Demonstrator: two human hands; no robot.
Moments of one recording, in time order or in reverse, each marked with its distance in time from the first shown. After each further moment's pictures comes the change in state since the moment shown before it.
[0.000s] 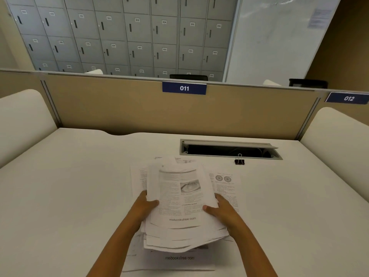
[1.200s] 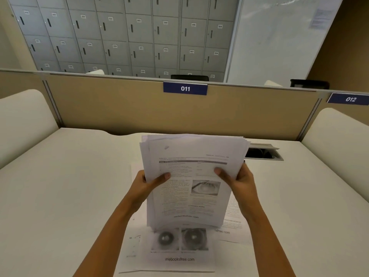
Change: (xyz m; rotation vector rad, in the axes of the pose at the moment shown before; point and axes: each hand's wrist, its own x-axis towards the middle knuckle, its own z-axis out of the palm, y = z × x) left_hand -0.032 0.069 -0.007 -0.158 -0.073 0.450; right_hand -0.033 -0.086 -0.023 0.308 0.206 -0.512
